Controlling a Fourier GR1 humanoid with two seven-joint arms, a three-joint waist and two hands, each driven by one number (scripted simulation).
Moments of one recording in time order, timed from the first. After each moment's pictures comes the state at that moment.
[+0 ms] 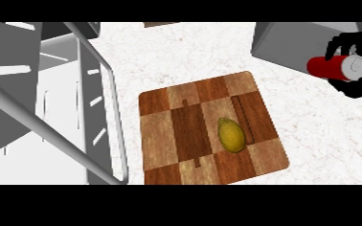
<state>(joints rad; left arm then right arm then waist) 0.66 0.00 0.65 -1.78 0.64 -0.27 0.05 -0.62 -1.03 0.48 -1.24 0.28 0.04 -0.09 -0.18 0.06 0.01</state>
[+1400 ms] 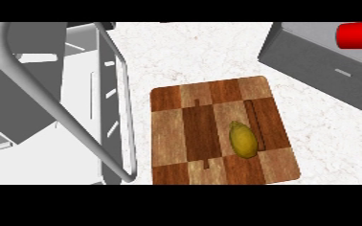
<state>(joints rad) 0.72 0.06 0.47 -1.88 0.22 -0.20 -0.03 -0.77 -1.01 0.22 -0.91 -0.04 0.26 -0.63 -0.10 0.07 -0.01</state>
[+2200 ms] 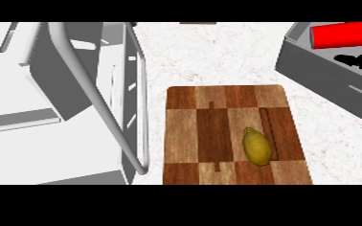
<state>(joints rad) 0.61 0.12 0.33 -1.84 -0.13 -0.07 0.06 -0.89 -0.85 0.27 -0.63 0.04 0.27 -0.53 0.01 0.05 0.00</state>
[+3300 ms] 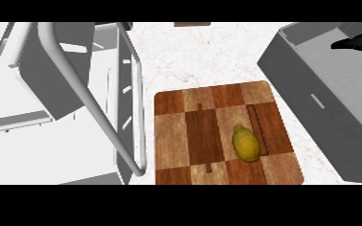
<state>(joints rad) 0.73 0.05 0.29 -1.91 -0.29 -0.02 0.26 -1.03 -0.75 0.08 -0.37 -0.14 0.35 -0.59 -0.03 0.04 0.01</state>
